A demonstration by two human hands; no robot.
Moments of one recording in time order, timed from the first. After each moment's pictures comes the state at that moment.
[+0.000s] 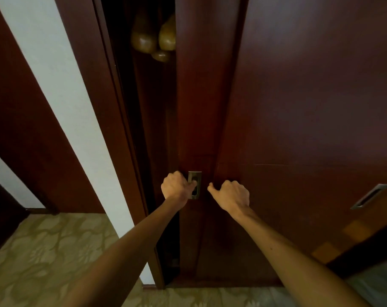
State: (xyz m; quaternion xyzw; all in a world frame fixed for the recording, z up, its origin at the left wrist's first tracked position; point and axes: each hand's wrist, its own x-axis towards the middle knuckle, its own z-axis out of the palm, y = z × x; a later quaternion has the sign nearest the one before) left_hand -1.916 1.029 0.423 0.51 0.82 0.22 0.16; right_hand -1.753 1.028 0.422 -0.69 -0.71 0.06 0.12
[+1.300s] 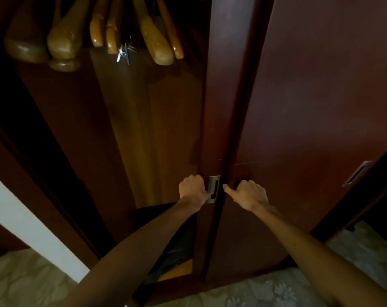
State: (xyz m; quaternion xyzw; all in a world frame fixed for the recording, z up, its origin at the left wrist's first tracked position) left_hand -1.724 1.073 0.436 0.72 0.68 0.09 0.11; right_hand -1.537 1.064 0.410 -0.73 -0.67 0.09 0.09
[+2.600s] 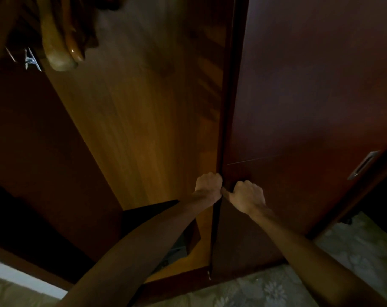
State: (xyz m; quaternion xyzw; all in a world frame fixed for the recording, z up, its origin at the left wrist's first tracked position) left_hand -1.531 1.110 0.436 0.82 0.57 0.01 0.08; right_hand -1.399 1.077 0.413 -0.72 -0.69 0.07 0.10
